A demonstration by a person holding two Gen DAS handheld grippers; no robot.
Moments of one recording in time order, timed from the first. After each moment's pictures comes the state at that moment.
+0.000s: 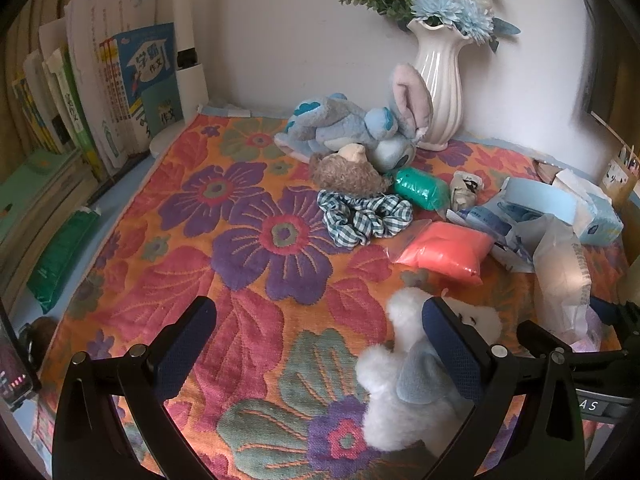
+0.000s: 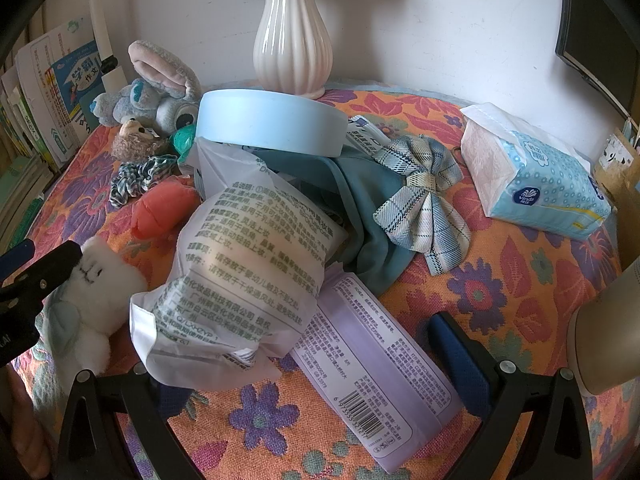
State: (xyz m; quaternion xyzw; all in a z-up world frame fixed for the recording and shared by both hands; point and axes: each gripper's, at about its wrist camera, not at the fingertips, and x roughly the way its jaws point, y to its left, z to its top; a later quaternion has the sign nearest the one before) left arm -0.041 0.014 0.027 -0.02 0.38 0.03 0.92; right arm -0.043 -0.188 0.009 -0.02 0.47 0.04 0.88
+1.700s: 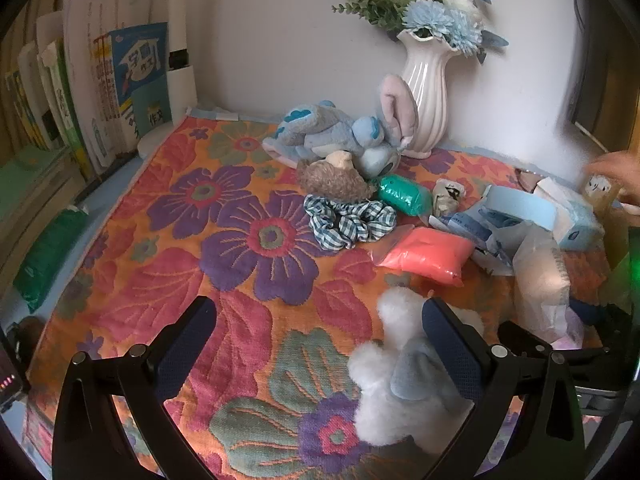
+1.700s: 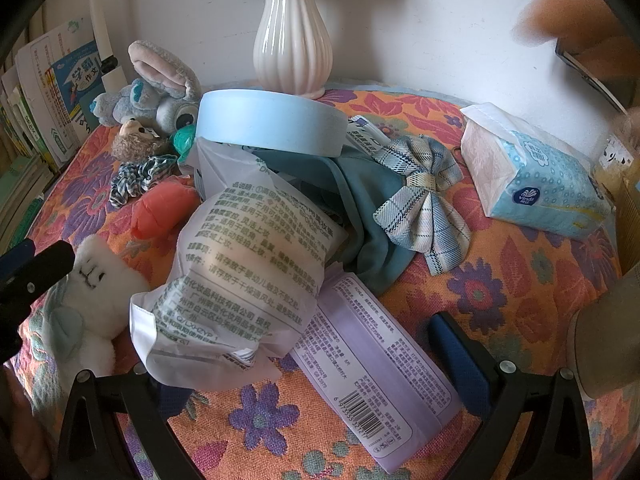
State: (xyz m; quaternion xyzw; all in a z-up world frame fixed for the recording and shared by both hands) left arm -0.045 0.019 0.030 -0.04 0.38 -0.01 0.93; right arm -0.043 -0.187 0.010 -0.02 0.47 0.04 0.88
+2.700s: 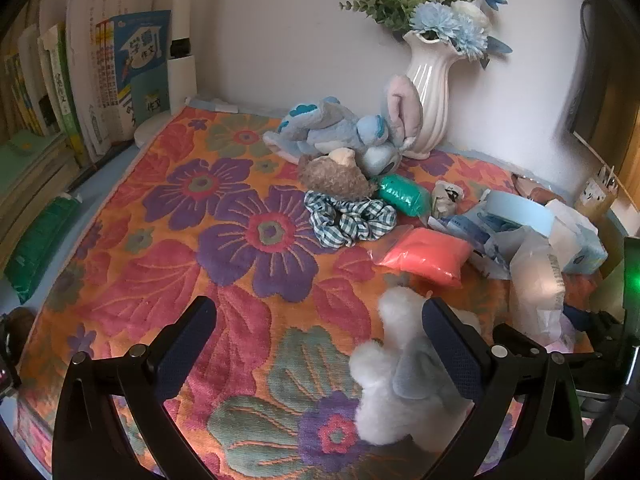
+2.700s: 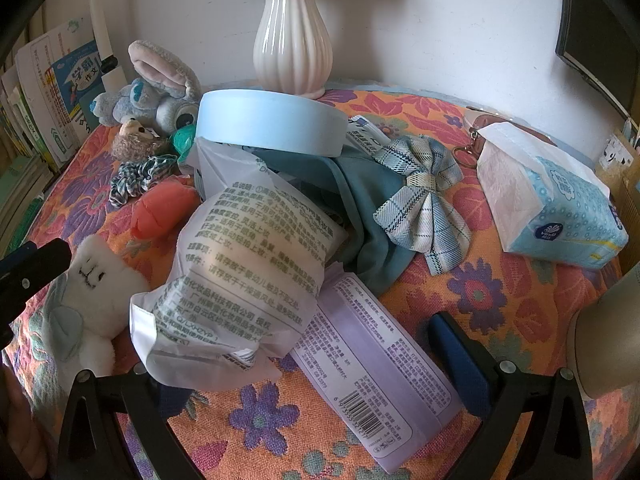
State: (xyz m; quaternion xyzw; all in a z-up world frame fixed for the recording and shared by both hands) left arm -0.043 0.024 0.028 -0.06 0.38 -0.01 0.92; right arm -0.042 -0.188 0.009 -0.02 0.47 0.04 0.88
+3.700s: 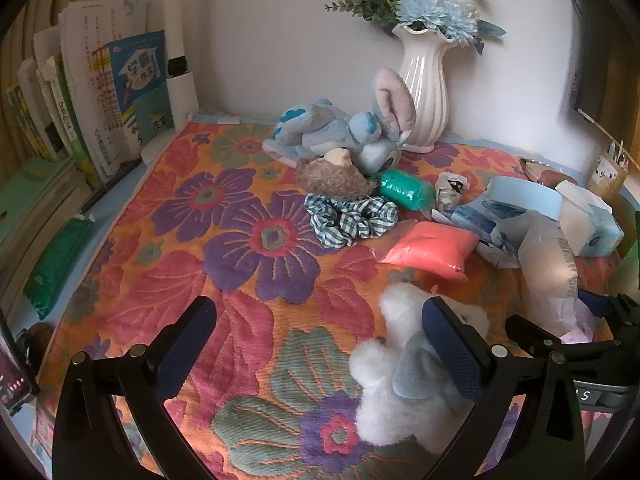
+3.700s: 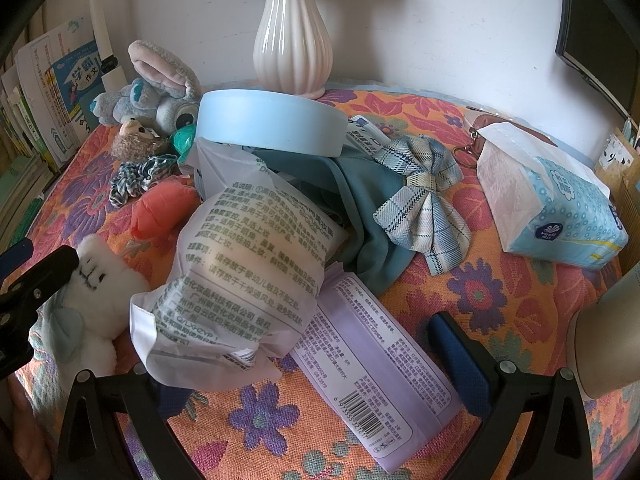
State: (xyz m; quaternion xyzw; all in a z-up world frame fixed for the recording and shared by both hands) left arm -0.046 0.011 0.029 -0.01 0.38 0.01 0.93; right arm -0.042 -0.188 0.009 -0.02 0.47 0.03 0.88
